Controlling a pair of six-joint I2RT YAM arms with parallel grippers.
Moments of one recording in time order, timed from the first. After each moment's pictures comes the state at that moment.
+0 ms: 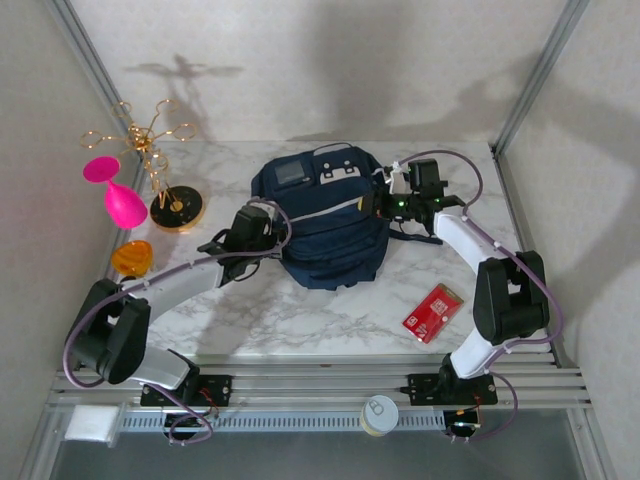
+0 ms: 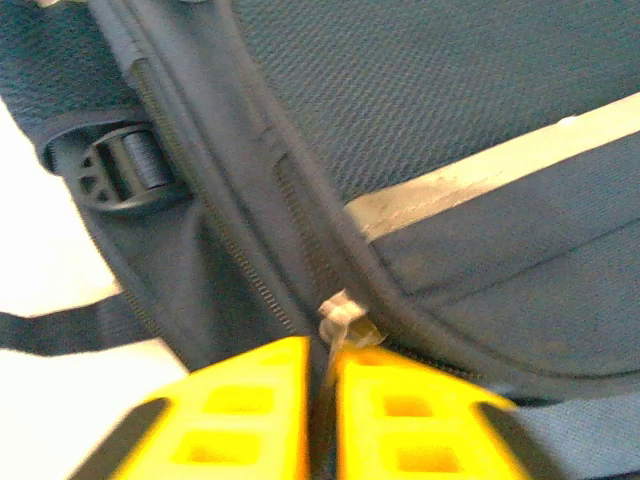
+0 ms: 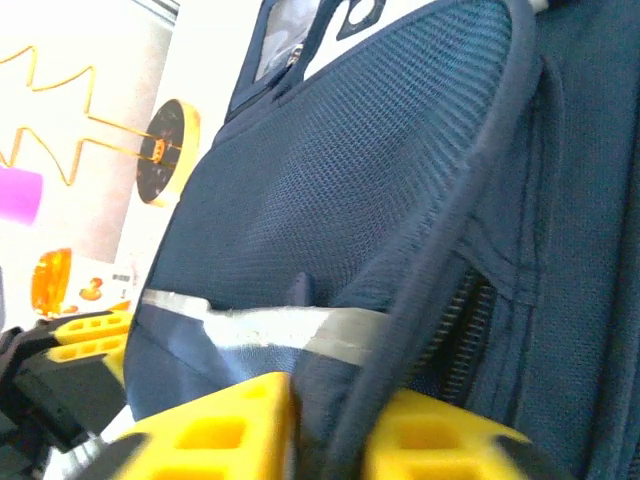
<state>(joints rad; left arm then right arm) -0.49 1.42 0.80 -0.09 -0.04 -0.44 0.26 1.64 1.18 -0.29 -0.65 0.42</state>
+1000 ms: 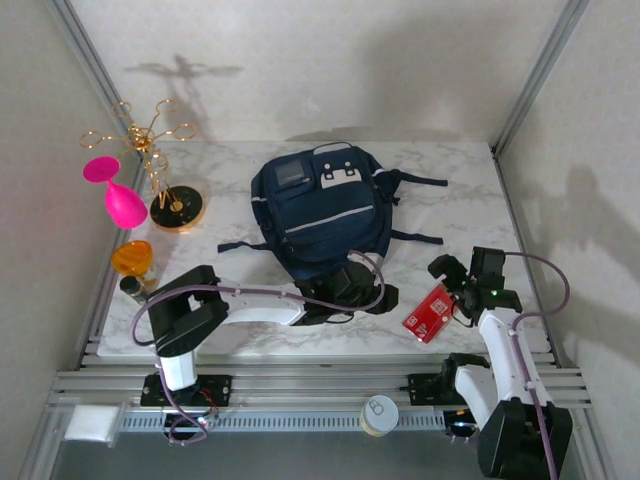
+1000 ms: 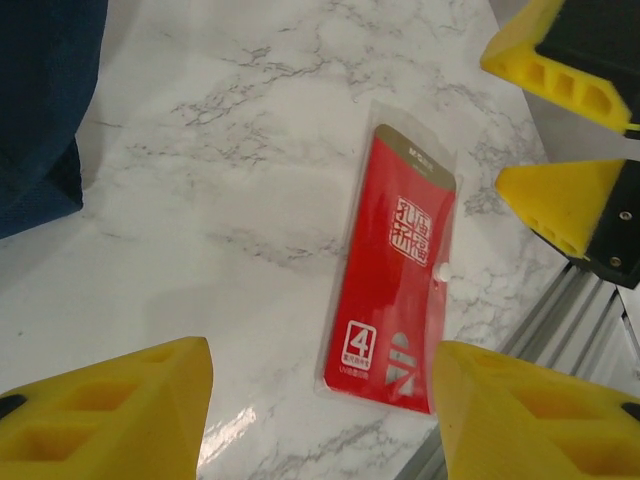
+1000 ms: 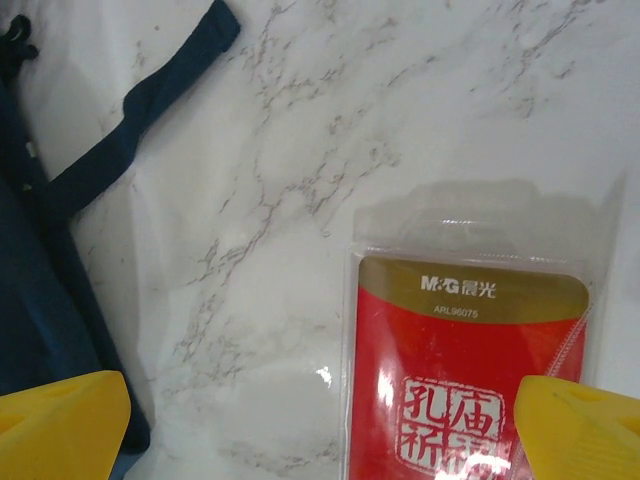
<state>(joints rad) -1.12 1.83 1.06 0.18 -0.04 -0.88 -0.10 0.88 0.51 -0.60 -0.12 0.74</state>
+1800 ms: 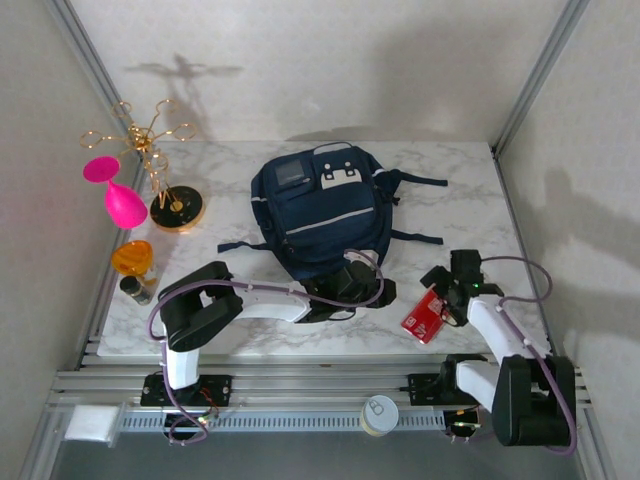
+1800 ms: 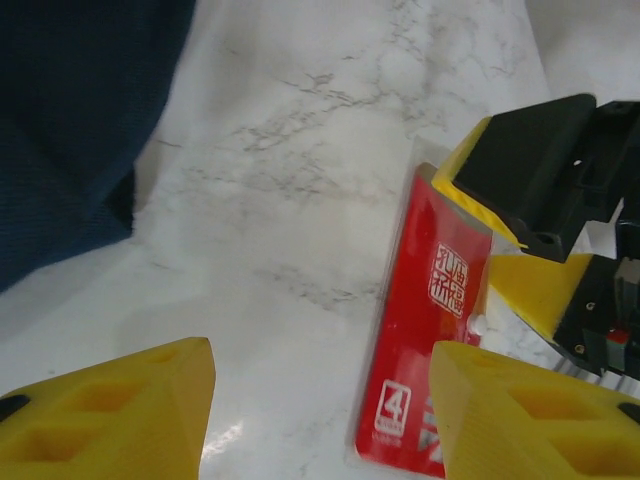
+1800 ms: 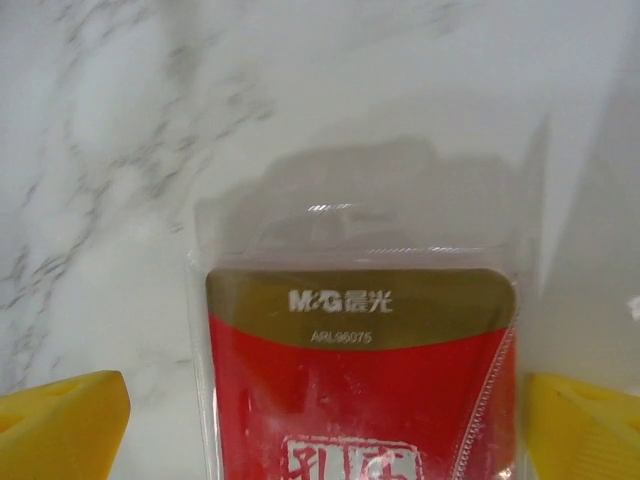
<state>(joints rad) -1.09 1.89 1.06 0.22 -0.08 -0.95 0.06 1.09 0.45 -0.48 0.03 0.83</state>
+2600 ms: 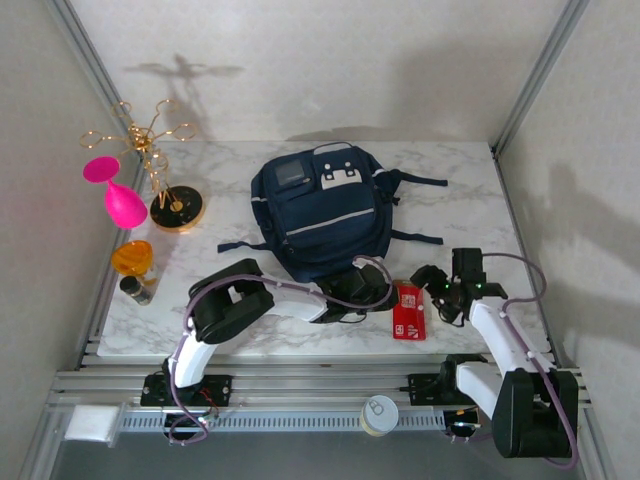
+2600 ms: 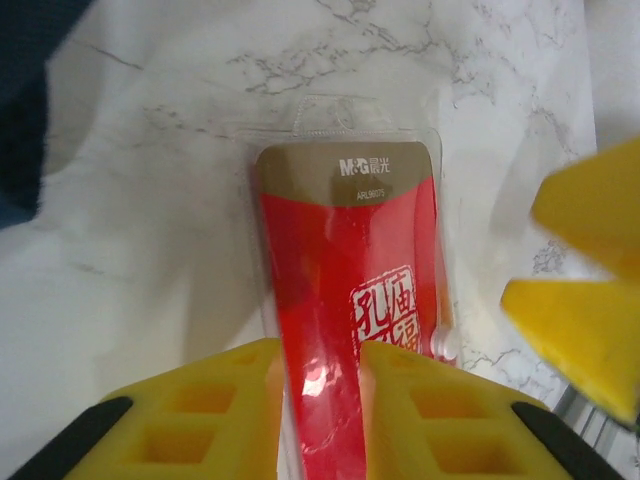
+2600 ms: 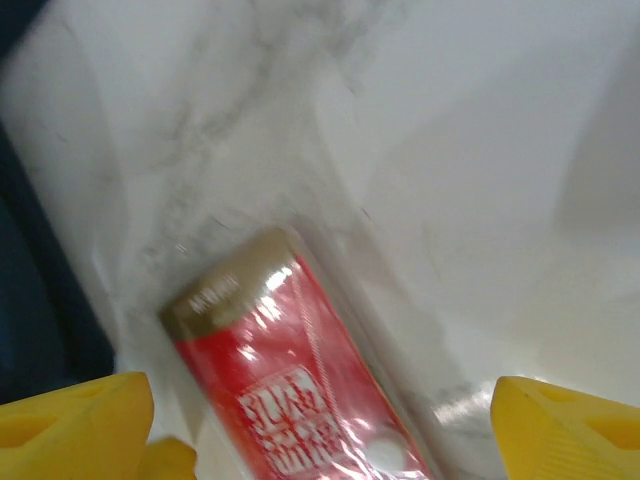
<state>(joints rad) -1.10 2.09 1.17 0.28 0.00 -1.07 0.03 0.99 0.46 -0.57 -0.22 0.77</state>
